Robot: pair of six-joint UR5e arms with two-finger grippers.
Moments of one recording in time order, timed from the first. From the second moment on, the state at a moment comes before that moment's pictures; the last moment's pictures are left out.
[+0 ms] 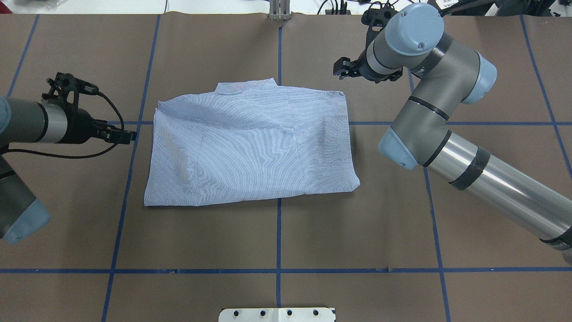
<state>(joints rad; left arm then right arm) -0.78 -1.66 -1.72 -2.43 -1.90 -0.81 0.81 -0.92 1.49 -1.27 1.80 1.12</state>
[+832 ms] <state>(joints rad) -0.55 -1.63 -1.75 -2.48 -1.76 -1.03 0.81 -0.93 1.50 -1.27 1.79 1.12</state>
